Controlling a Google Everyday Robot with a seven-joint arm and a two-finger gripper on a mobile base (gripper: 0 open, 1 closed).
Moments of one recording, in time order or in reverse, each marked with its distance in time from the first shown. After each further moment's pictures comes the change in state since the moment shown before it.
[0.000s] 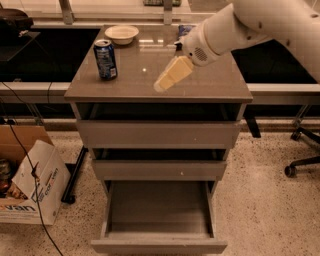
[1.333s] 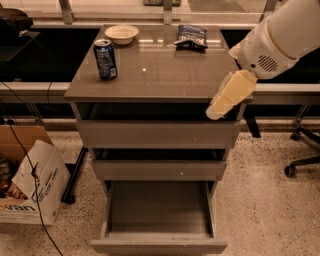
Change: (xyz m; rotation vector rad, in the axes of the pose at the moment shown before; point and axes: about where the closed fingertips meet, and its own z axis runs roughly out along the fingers) arm 0.069 0.064 -0.136 0.005 0.266 -0.009
